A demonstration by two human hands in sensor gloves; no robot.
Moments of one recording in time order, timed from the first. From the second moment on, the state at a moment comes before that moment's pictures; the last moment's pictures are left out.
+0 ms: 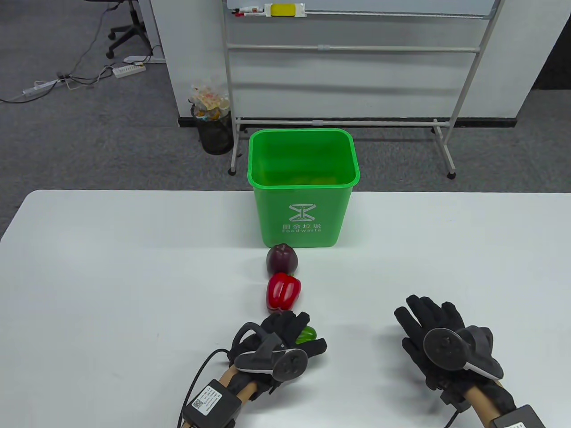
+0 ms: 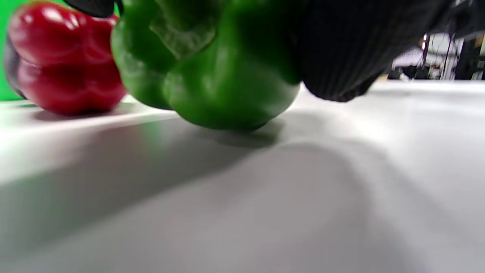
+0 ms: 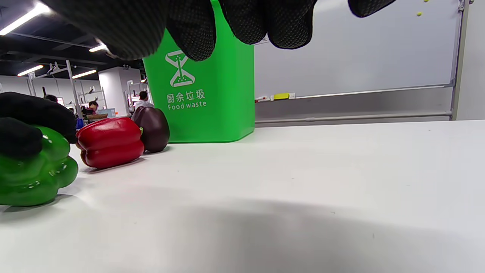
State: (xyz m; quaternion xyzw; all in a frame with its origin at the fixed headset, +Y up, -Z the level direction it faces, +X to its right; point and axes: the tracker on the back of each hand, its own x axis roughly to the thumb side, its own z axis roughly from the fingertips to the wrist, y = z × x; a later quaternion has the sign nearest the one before) left_hand -0.056 -0.759 -0.313 -0.01 -0.41 0.02 0.91; right_hand 0.256 -0.707 -0.302 0.18 -0.05 0.98 0.08
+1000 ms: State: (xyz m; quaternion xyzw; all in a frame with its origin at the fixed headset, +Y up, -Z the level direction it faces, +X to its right) left_hand -0.076 -0.540 -0.445 0.03 -0.08 0.72 0.69; right_hand 0.247 -0.712 -0.300 0.20 -0.01 0.98 0.08
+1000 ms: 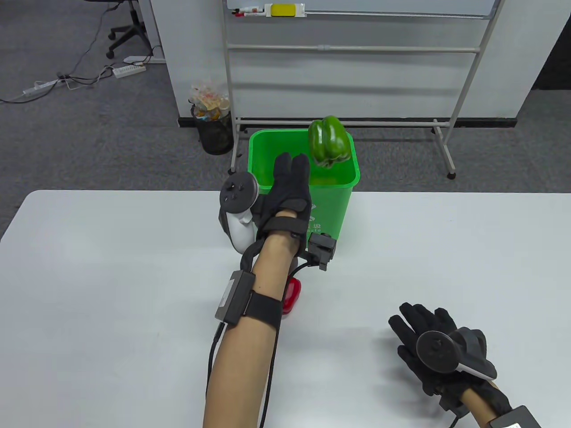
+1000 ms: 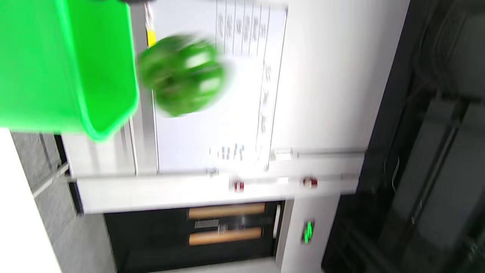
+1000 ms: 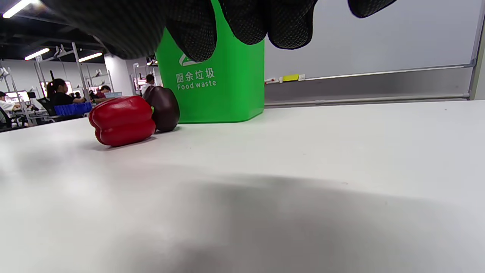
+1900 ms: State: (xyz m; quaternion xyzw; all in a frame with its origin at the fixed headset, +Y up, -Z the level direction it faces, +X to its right) left_hand -0.050 -0.755 -0.404 -0.02 -0.08 -0.04 1.00; right_hand 0.240 -0.716 -0.298 0.21 0.01 0.98 0.06
